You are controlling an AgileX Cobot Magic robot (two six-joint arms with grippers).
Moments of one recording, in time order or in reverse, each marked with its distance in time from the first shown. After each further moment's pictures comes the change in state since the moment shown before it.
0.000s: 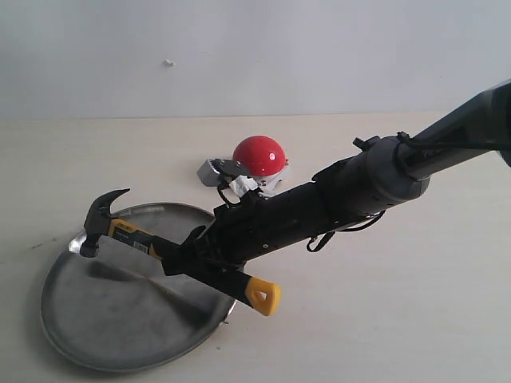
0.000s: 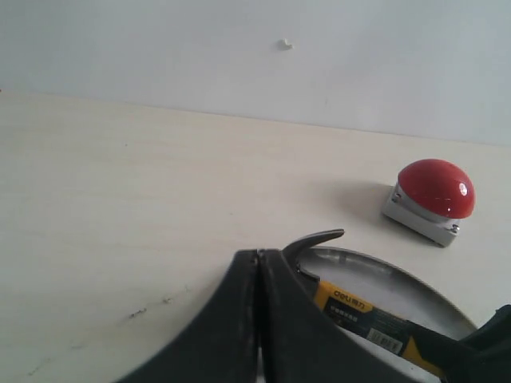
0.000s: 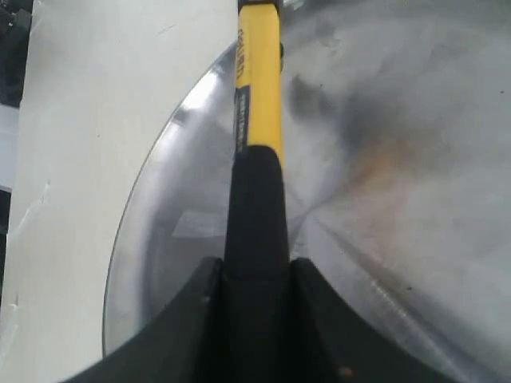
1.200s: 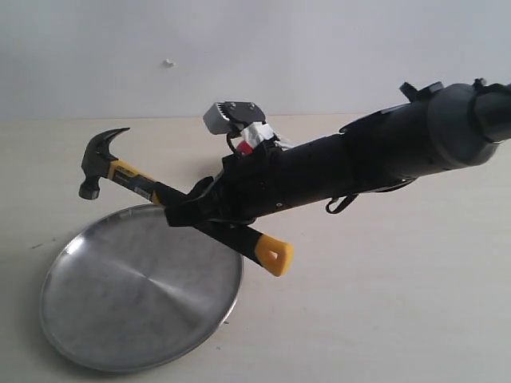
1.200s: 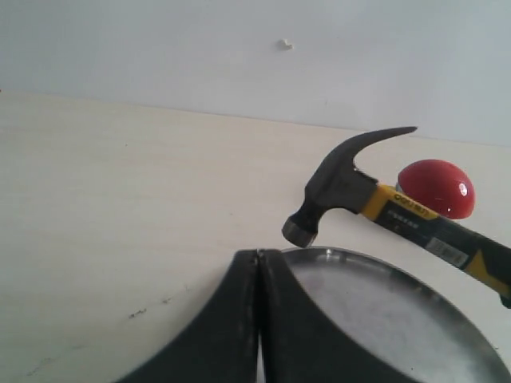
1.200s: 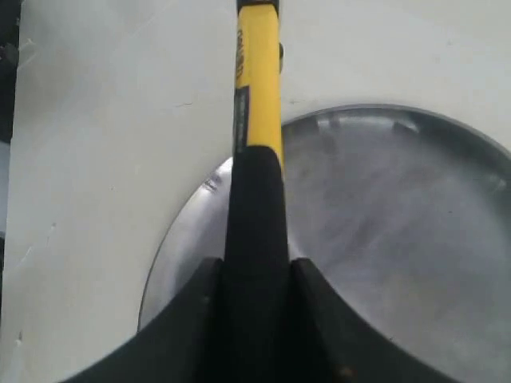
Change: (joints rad) left arm 0.000 0.000 0.000 0.000 0.000 0.000; right arm 0.000 -0.242 0.071 -0.009 -0.111 -0.011
